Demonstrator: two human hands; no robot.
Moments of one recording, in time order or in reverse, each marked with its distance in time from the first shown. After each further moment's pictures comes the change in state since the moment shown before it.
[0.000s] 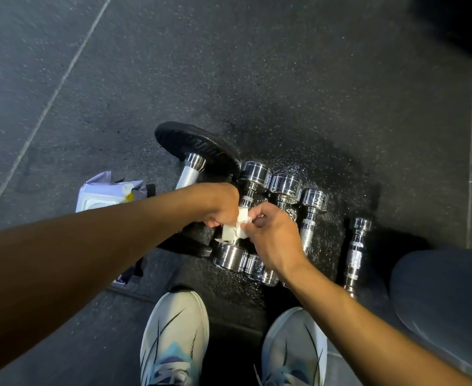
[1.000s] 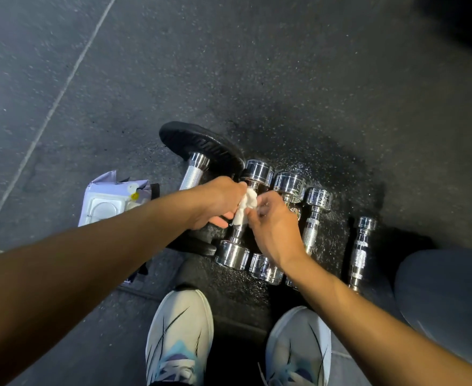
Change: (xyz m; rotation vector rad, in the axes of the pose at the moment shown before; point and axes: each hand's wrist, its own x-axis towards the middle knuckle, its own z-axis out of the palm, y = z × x) left_hand -0.016 -0.006 0.006 -0.702 0.088 0.039; right_hand 0.012 0.000 0.007 -0.027 0.064 -0.126
